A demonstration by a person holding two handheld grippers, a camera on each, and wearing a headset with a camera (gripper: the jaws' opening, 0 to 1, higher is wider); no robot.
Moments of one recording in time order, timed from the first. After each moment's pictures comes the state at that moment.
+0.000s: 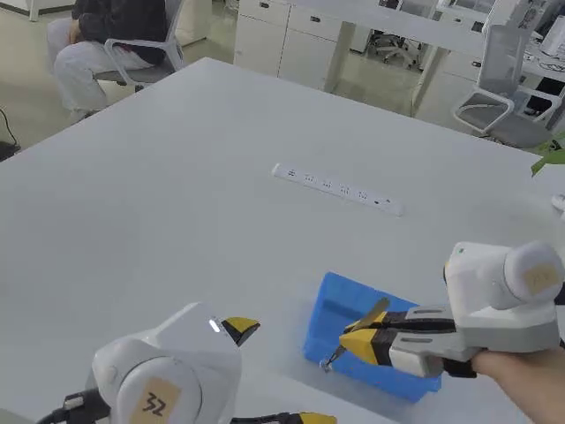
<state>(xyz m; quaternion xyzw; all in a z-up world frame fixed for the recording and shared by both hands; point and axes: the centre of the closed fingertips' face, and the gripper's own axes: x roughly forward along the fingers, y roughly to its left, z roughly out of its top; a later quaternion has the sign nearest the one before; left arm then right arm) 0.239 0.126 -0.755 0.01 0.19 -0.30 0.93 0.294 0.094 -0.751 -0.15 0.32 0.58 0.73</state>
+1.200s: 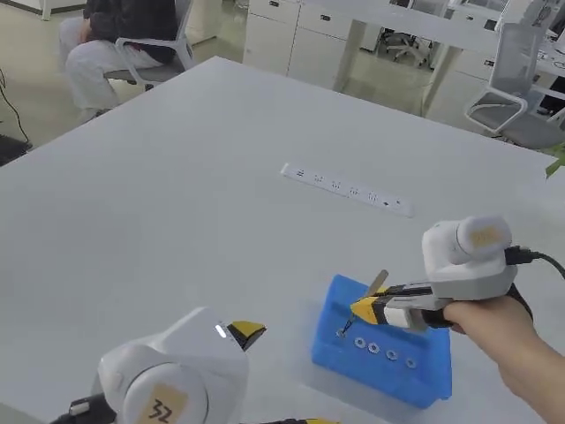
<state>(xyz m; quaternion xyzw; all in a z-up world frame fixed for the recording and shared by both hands) 0.239 0.127 -0.757 0.01 0.20 -0.30 0.93 0.374 0.093 -0.802 -0.17 0.37 0.52 0.75</state>
